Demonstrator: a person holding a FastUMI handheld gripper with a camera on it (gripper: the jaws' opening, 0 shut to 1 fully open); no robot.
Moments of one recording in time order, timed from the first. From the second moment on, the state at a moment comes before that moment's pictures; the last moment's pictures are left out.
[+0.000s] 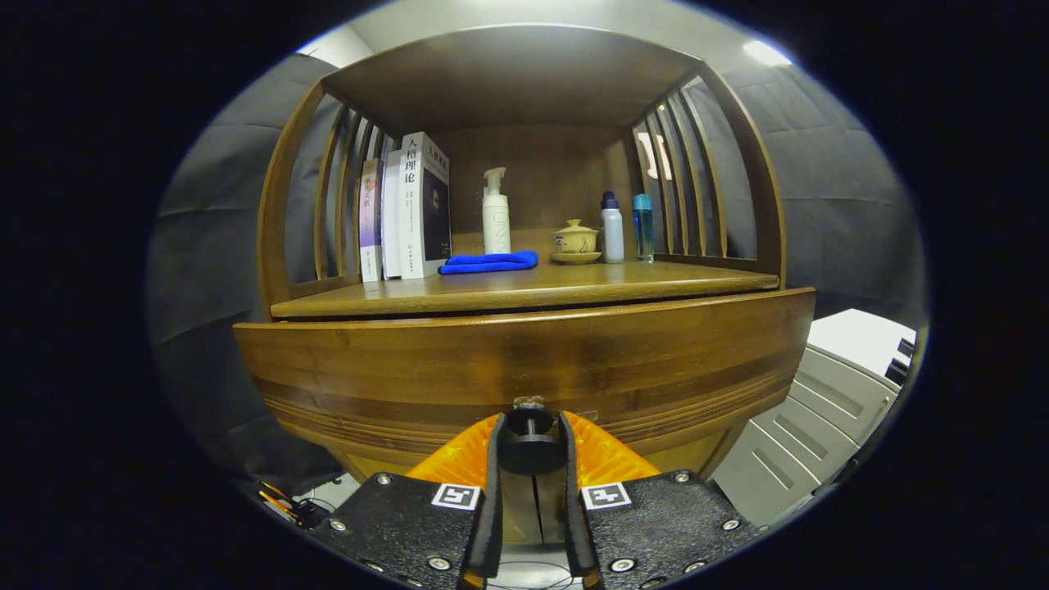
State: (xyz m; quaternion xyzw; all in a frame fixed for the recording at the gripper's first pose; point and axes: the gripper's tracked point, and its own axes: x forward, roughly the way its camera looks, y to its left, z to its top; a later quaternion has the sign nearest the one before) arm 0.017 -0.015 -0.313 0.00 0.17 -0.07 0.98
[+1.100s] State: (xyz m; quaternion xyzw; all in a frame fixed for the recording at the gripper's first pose) arm -0.099 0.002 -0.303 0.01 0.20 -0.07 0.98
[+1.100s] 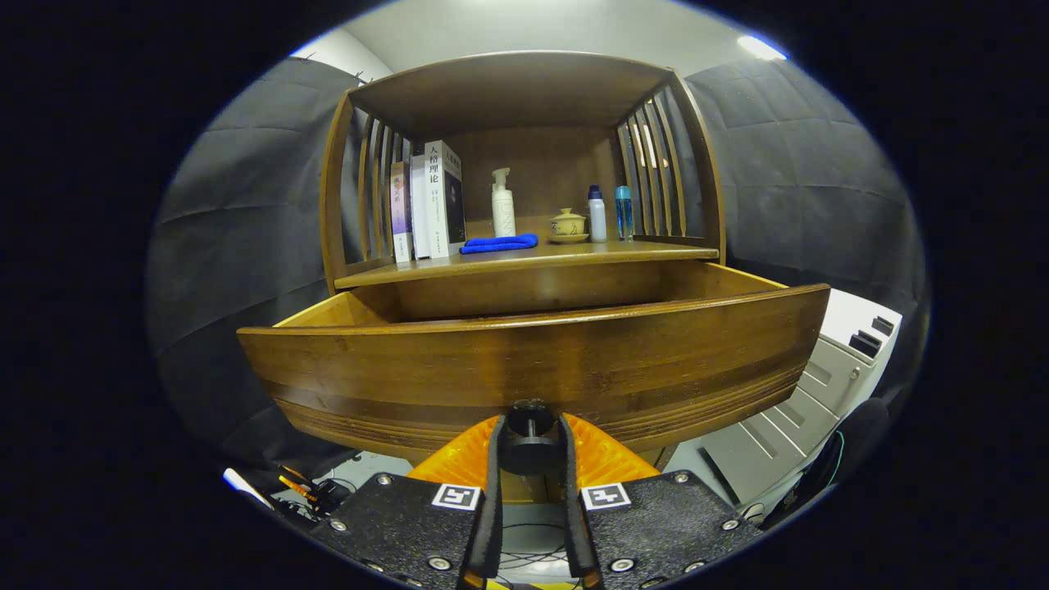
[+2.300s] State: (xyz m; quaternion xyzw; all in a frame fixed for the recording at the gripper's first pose) arm -0.090 0.022 -0.168 0.02 0.08 0.00 1.00
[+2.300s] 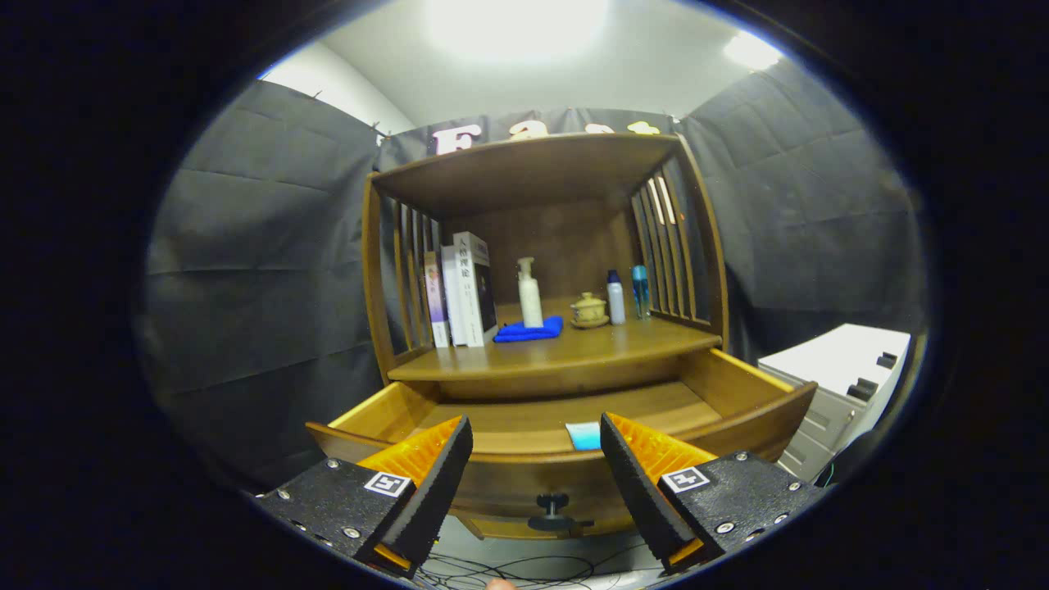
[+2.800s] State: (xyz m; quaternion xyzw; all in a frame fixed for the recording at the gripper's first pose) arm -0.001 -0.001 -0.136 -0.05 0.16 -0.06 0.98
